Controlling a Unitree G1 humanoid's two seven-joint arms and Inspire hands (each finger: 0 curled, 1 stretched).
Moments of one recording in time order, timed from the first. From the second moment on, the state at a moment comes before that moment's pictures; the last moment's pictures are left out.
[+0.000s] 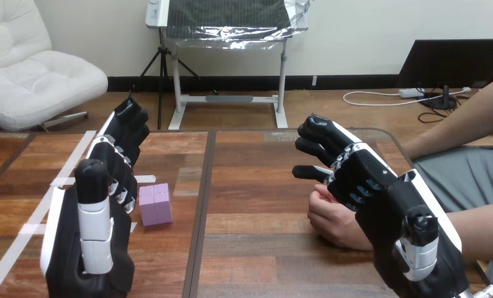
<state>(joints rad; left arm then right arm) 0.54 0.09 -0.10 -0.59 -0.20 -0.25 -0.03 0.35 -0.24 0.06 -0.35 0.32 -0.41 0.46</state>
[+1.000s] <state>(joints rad) 0.42 0.12 0.01 -0.51 0.08 -0.28 -0.03 0.35 -0.24 0.05 -0.35 0.32 -0.41 0.46</state>
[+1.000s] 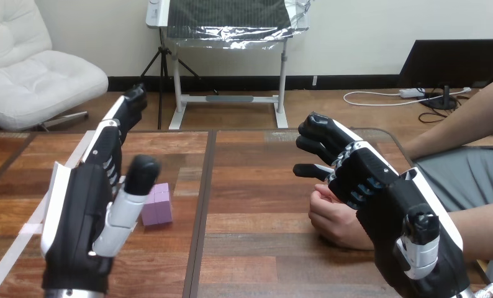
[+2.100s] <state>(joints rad) 0.18 0.28 0.10 -0.21 0.25 -0.26 -0.04 0.30 -0.24 0.05 -0.34 0.32 -0.41 0.46</state>
